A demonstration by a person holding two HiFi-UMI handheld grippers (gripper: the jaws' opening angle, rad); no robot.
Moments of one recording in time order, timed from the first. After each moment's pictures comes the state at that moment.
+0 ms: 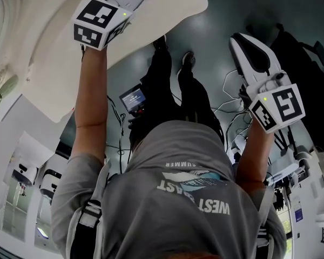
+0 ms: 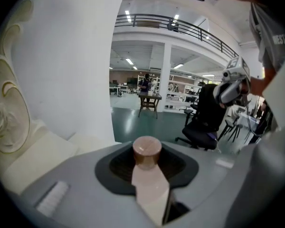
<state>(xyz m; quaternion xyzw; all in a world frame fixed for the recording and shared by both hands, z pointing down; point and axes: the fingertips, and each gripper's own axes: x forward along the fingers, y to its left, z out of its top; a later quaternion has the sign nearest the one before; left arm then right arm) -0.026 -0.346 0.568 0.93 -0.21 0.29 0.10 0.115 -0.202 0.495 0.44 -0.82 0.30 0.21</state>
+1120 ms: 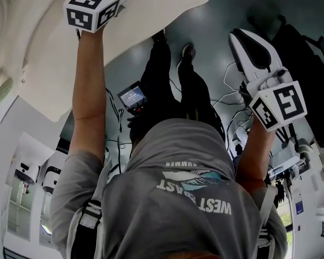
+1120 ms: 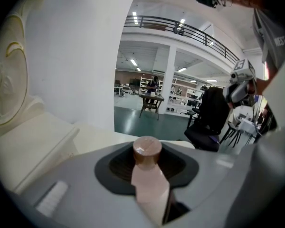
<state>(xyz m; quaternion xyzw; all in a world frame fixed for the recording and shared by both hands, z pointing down) -0.030 -0.371 0.617 0.93 -0.22 0.27 0.13 0.116 -0.198 0.522 0.44 -0.81 0.32 0.22</state>
